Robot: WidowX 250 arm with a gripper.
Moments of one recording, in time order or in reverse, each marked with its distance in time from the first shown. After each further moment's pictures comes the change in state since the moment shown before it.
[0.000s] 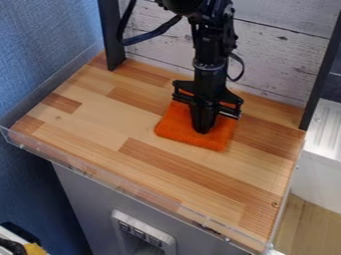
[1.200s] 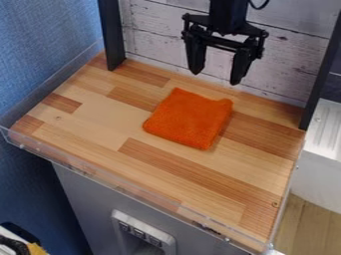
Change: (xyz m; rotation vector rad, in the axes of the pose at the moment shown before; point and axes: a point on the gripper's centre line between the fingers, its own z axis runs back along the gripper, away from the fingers) arm 0.003 -0.017 0.100 -0.002 0.006 -0.008
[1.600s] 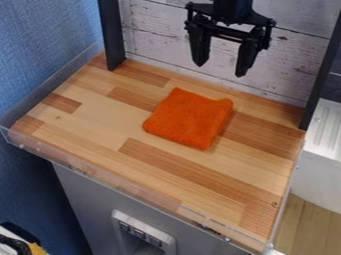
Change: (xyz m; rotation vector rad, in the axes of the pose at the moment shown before) arm -0.002 -0.005 0.015 -0.003 -0.037 -0.006
